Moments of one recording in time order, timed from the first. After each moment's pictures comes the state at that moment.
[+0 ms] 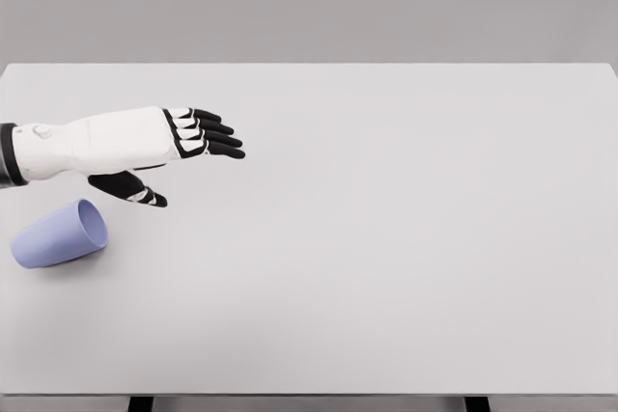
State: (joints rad) left arm -0.66 1.03 -0.73 -1.76 -0.07 -0.61 -0.41; right arm 0.00 0.00 -0.04 -0.03 0.11 -0.09 0.22
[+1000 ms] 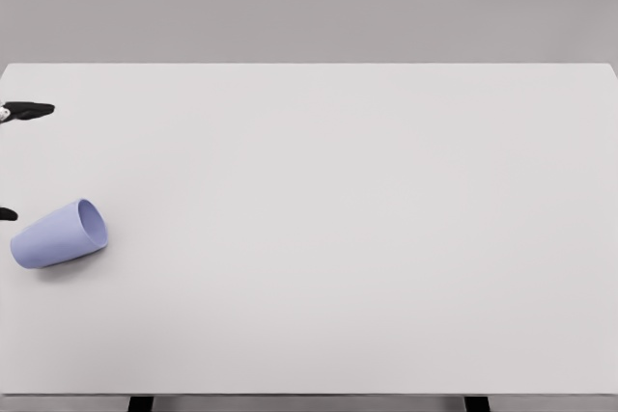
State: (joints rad) left arm -0.06 1.63 -0.53 -1.76 0.62 -0.61 -0.11; right arm 0.00 0.00 -0.04 -0.02 0.10 -0.09 0.21
